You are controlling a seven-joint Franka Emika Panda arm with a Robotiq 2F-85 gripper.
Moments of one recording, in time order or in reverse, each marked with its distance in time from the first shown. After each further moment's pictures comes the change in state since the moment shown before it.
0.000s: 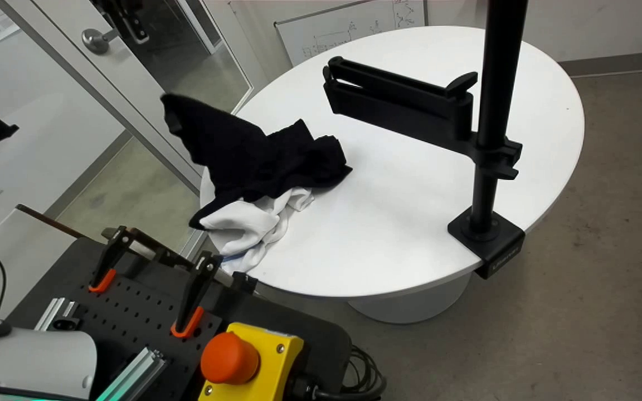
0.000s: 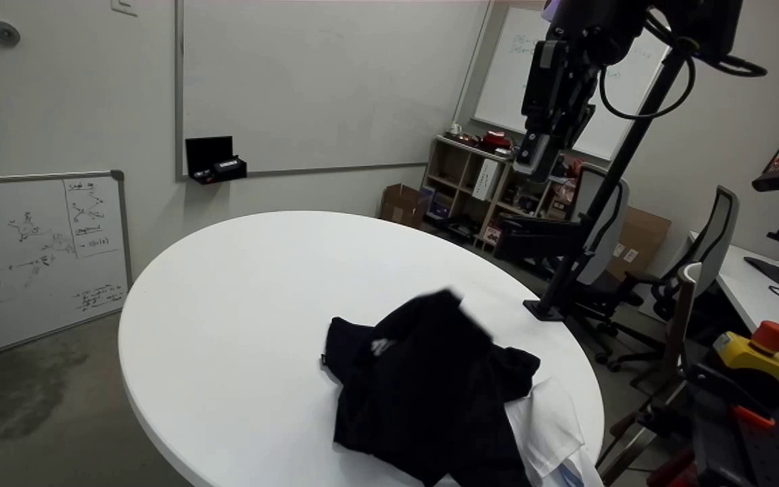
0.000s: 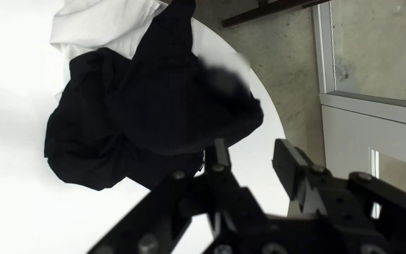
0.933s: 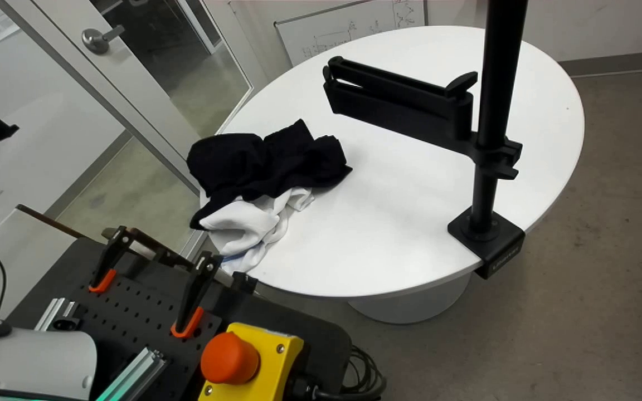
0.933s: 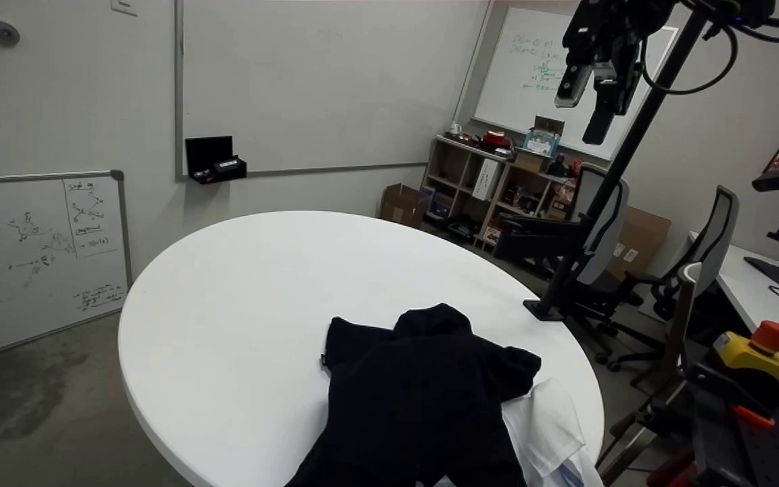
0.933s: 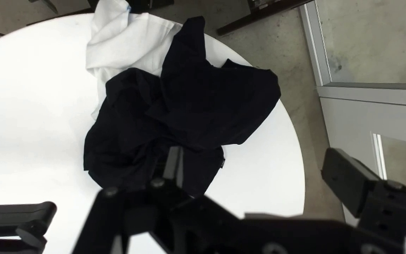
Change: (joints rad) arm -0.066 -0.087 -0.084 0.036 -0.007 -0.182 0.006
